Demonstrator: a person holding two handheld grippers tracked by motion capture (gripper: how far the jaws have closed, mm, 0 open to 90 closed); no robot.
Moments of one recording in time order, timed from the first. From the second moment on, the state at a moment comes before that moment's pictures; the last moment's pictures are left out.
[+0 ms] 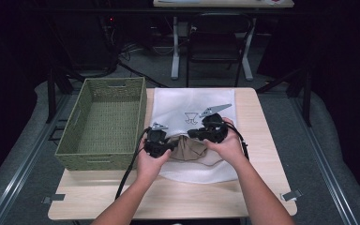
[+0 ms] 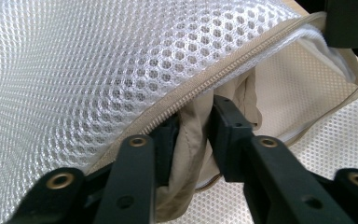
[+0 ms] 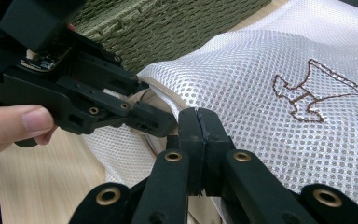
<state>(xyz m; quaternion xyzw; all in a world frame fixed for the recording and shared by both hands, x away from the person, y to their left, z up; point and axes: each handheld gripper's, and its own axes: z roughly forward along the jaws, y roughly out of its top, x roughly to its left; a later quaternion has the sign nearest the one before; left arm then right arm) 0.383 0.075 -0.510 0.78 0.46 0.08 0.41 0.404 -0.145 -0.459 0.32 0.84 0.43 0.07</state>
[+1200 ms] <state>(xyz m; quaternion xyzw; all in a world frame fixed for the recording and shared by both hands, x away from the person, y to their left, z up) 0.381 0.072 -0.515 0.78 0.46 0.08 0.41 0.405 -0.136 -0.471 0.32 0.85 0.42 0.06</state>
